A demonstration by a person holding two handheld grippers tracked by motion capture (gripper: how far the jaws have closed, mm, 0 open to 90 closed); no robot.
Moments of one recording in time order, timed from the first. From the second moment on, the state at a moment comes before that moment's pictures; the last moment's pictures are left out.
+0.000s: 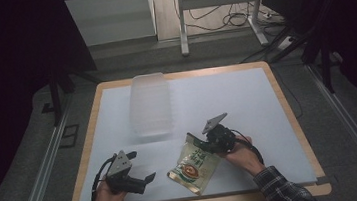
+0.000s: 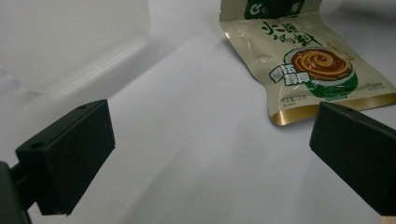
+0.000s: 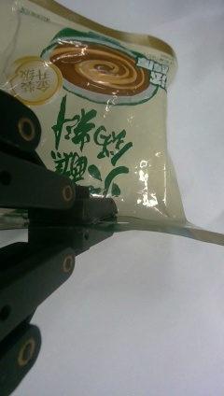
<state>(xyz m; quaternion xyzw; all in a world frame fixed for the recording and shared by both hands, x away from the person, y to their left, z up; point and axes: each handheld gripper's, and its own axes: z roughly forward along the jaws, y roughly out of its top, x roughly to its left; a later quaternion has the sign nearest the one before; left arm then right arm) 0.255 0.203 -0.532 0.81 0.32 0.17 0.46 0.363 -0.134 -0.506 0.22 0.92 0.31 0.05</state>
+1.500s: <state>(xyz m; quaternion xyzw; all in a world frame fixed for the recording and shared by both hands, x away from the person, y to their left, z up) 0.255 0.204 -0.530 0.81 0.32 0.17 0.46 0.354 -0.134 -0.400 0.18 0.89 0.42 0.01</state>
